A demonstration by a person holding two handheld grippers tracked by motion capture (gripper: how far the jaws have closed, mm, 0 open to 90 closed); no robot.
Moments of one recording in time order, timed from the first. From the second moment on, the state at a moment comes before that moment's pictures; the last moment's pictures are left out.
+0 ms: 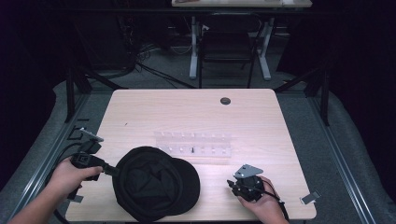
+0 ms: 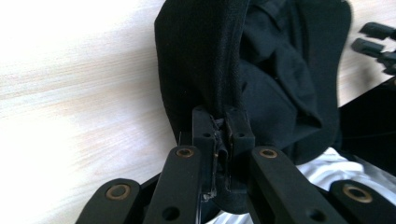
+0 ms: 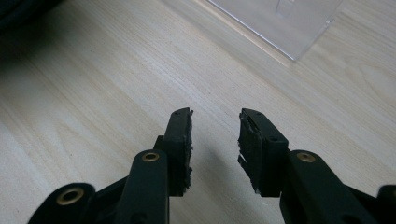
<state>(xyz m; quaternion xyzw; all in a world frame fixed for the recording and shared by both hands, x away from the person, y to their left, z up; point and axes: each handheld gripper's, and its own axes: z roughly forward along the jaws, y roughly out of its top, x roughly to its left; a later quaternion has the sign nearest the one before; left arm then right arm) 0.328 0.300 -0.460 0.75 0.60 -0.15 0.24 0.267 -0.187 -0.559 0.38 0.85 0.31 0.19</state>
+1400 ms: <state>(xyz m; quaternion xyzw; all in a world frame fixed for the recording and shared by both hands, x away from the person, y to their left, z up) 0.321 0.296 -0.406 0.69 0.62 -0.21 0.30 0.268 -0.189 -0.559 0.38 0.85 0.31 0.19</state>
